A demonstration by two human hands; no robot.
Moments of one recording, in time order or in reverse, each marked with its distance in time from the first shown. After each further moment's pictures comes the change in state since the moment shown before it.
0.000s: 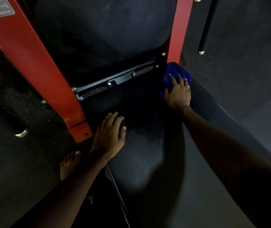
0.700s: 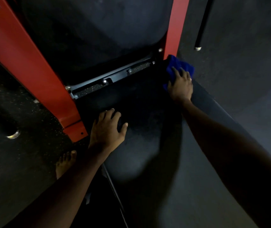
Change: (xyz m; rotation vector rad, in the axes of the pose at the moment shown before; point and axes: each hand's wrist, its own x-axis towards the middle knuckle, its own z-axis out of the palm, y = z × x) left_hand 0.016 0.011 -0.011 0.131 -0.041 -0.041; right_hand 0.022 0.015 -0.008 0.069 0.086 0.010
